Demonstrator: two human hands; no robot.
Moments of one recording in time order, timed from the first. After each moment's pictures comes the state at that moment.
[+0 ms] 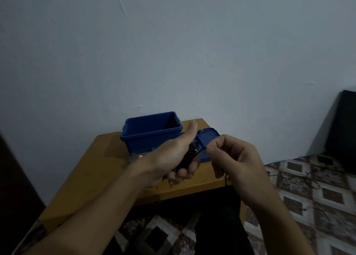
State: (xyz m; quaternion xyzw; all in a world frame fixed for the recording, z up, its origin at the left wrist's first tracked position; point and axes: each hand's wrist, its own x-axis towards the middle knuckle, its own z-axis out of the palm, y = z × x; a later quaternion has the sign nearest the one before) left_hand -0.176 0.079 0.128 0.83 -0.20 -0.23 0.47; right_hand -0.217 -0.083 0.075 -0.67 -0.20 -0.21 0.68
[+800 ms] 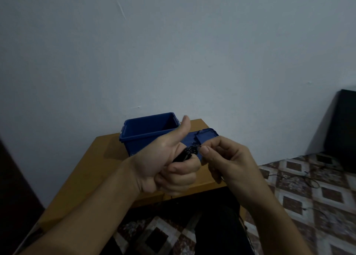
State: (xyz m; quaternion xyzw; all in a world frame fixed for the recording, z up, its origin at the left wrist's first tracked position) left_hand -0.164 0.094 0.127 0.56 -0.31 -0.50 0.58; right_hand -0.208 -0.082 0.068 -0.66 -0.17 -0.16 0.71
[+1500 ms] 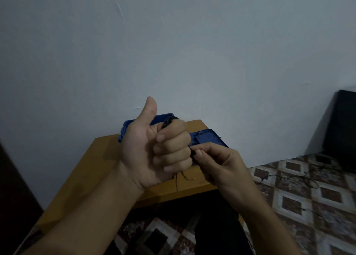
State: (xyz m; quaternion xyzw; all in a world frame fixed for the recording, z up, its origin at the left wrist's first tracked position) left_hand -0.166 0.095 0.135 0.29 -0.36 -0.47 0.76; right_hand -0.202 -0.073 0.059 -0.66 -0.21 -0.15 0.71
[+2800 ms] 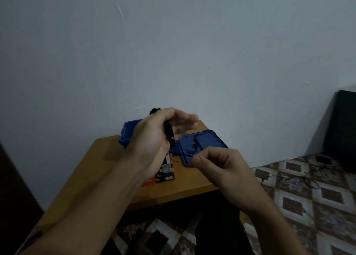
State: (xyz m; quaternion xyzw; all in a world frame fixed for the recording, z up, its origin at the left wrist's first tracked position) left_hand -0.176 0.080 0.148 0.61 -0.23 -0.02 0.76; right_hand -0.216 -0.077 0.072 -0.74 -0.19 -0.14 0.63
